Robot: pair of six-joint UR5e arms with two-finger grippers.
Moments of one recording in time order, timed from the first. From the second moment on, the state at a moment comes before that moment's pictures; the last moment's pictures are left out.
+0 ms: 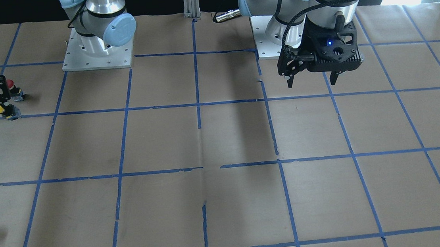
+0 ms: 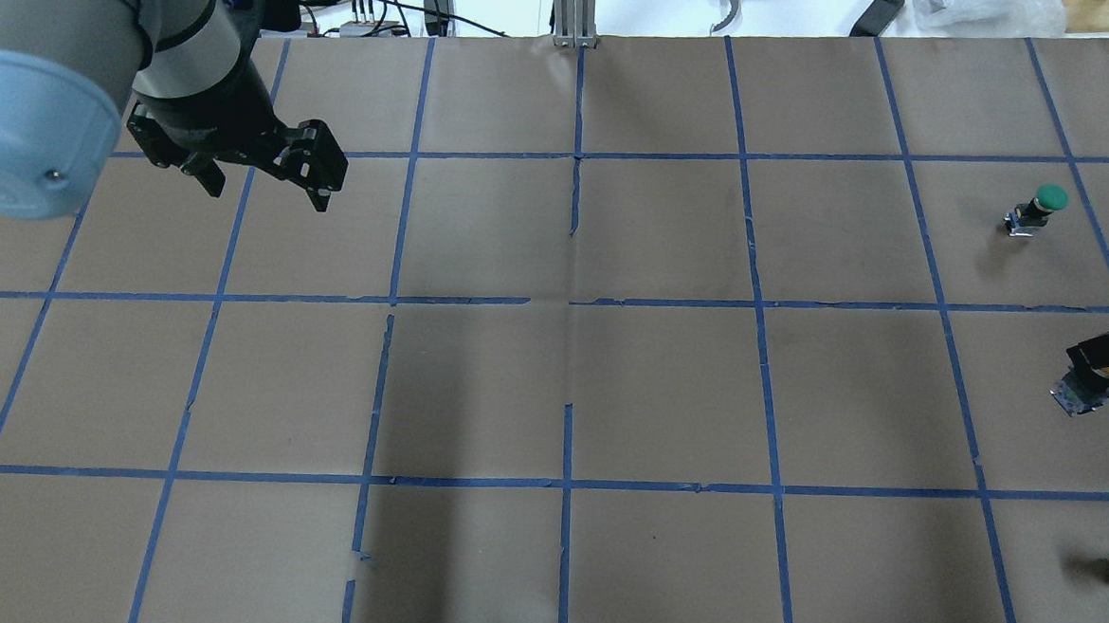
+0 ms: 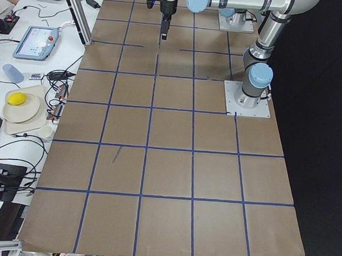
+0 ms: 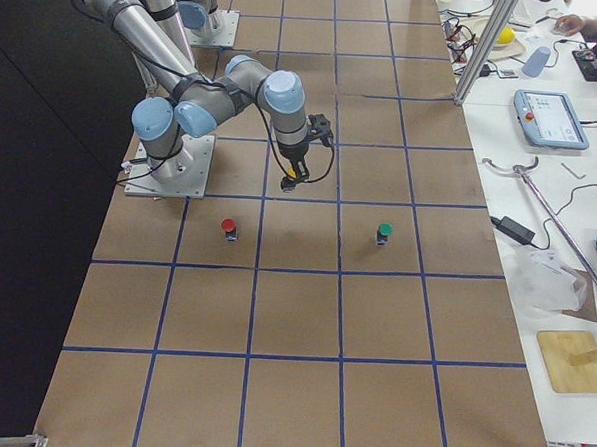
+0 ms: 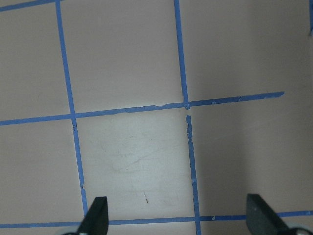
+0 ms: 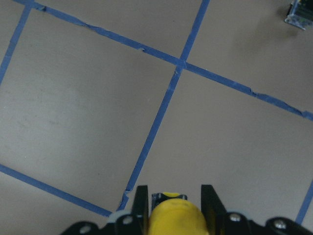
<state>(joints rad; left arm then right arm) -1.60 -1.59 -1.58 -1.50 1.68 0.06 0.83 -1.72 2.11 -2.02 -1.40 -1.18</state>
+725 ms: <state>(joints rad) -1.61 -1.64 -1.49 -1.57 1.59 0.01 0.74 -1.63 2.13 -2.11 -1.27 -1.64</state>
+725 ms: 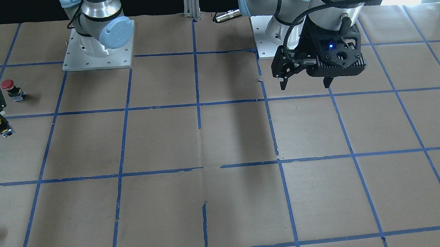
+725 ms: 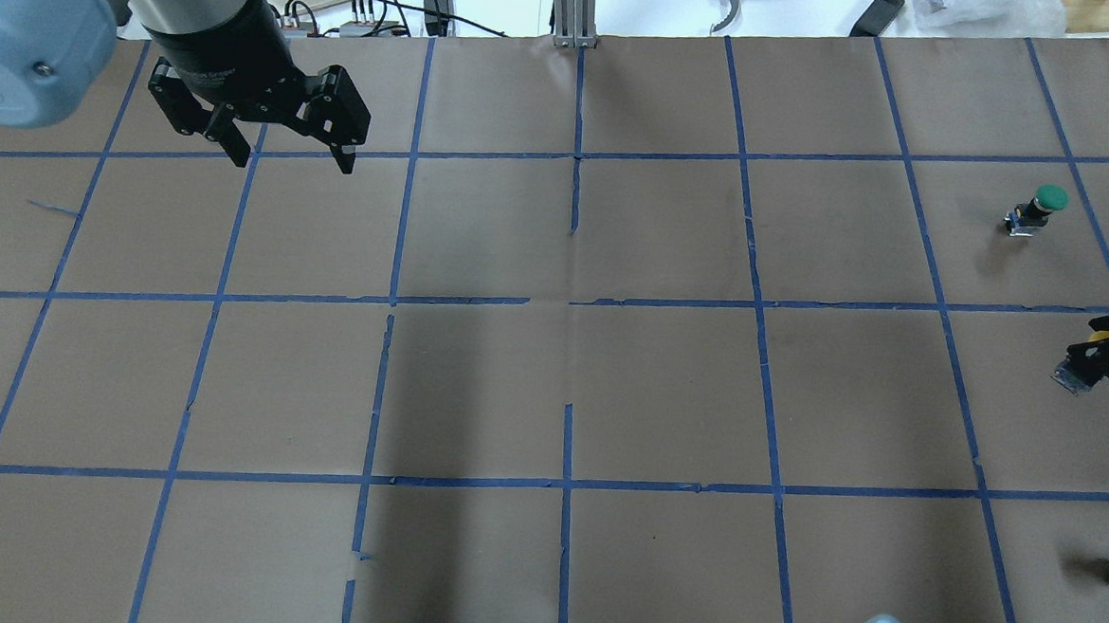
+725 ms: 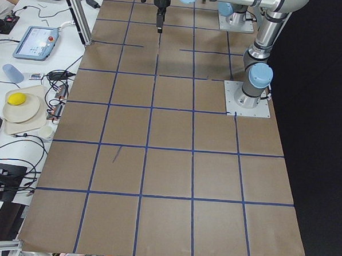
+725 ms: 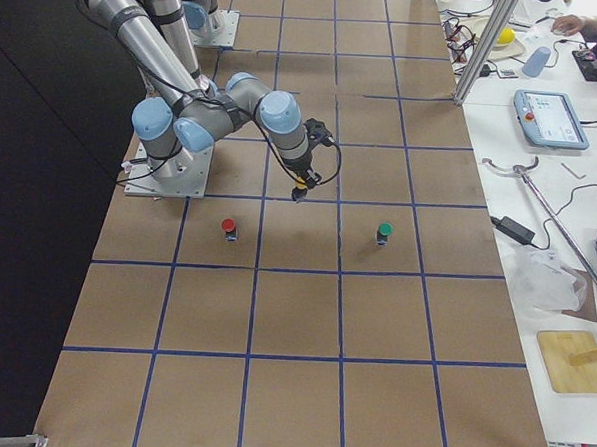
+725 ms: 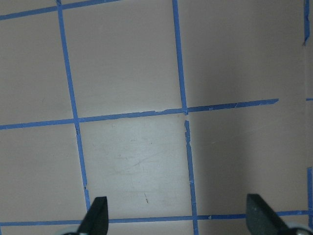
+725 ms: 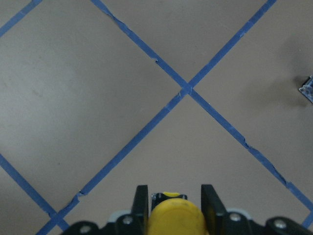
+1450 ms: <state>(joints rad) -1.60 -1.64 -1.49 -1.57 1.57 0.00 0.60 -1.45 2.13 -2.14 -1.12 -2.02</state>
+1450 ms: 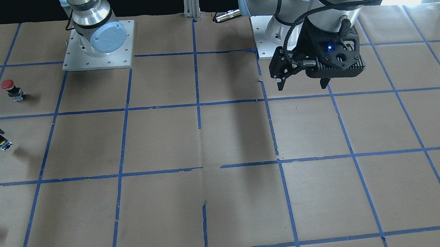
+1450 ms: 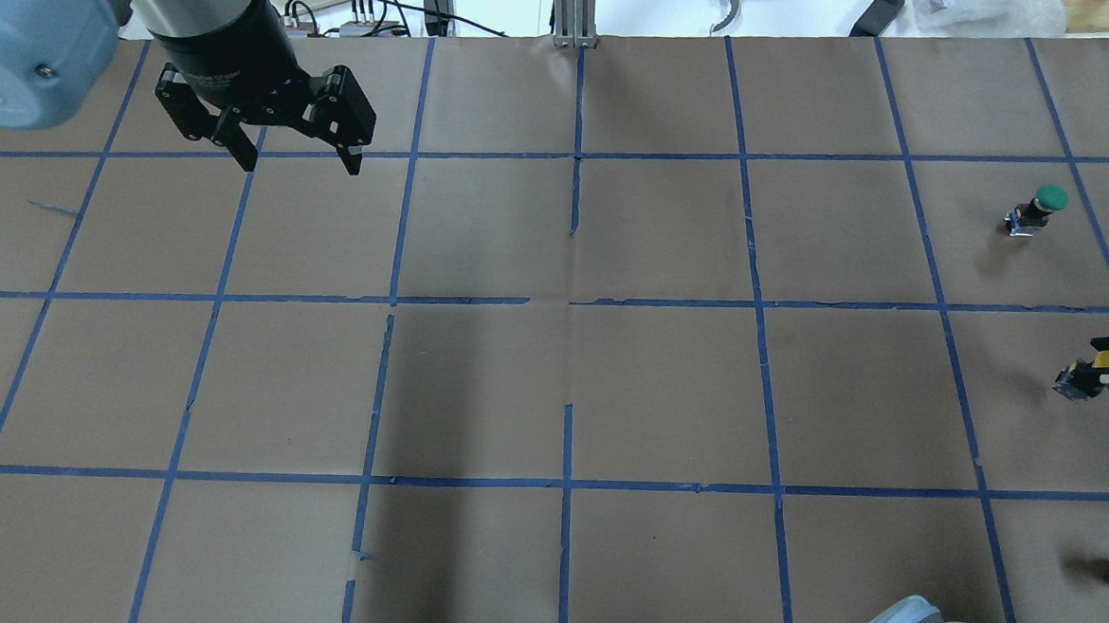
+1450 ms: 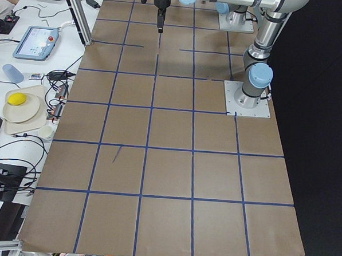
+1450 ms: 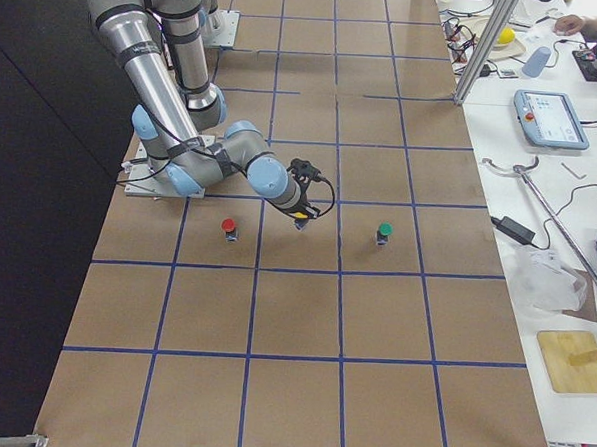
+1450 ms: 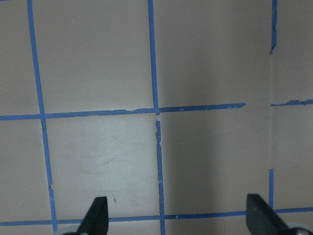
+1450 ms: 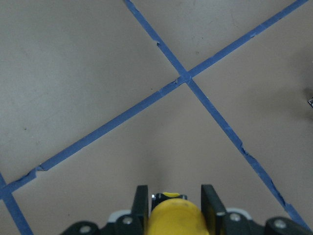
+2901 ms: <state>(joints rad) -1.60 -1.64 -1.49 -1.56 1.56 0.00 0.58 -1.40 2.07 -2.13 -1.11 -1.95</state>
